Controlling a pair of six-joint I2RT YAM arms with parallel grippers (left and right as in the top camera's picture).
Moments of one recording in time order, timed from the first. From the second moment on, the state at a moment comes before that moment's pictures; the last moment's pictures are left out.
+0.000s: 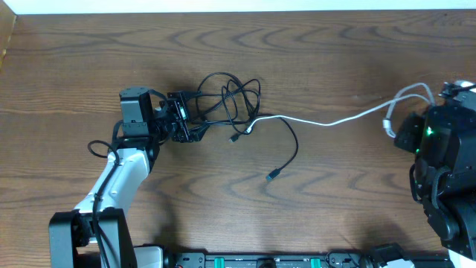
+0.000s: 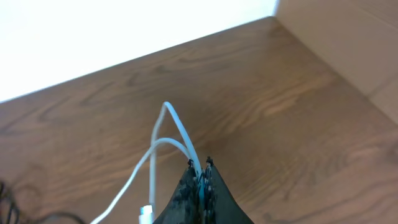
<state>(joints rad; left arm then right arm) 0.04 1.49 0.73 0.05 0.75 -1.85 0.23 0.92 1.25 -0.95 0.56 0.42</state>
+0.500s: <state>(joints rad) -0.14 1.48 0.73 -0.23 0.65 -0.90 0.21 1.08 1.25 -1.15 0.62 0.66</state>
